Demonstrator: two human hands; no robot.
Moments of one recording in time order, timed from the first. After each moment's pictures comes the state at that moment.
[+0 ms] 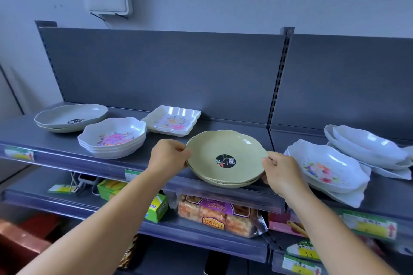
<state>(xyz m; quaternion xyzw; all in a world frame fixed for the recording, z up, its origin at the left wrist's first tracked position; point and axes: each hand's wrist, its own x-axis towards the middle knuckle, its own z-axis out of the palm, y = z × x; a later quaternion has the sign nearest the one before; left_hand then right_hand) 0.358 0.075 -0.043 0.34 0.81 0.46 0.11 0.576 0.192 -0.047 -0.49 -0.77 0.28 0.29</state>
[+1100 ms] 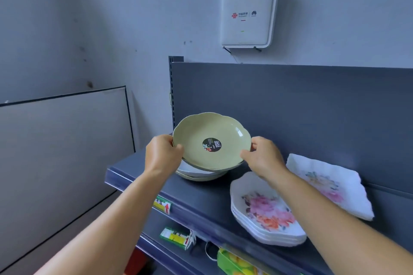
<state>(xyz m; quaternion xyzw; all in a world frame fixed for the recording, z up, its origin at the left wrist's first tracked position) 0.017 -0.079 0.021 0.17 0.85 0.48 -0.10 0.149 0.092 0.026 -0.30 -0.85 0.34 0.26</state>
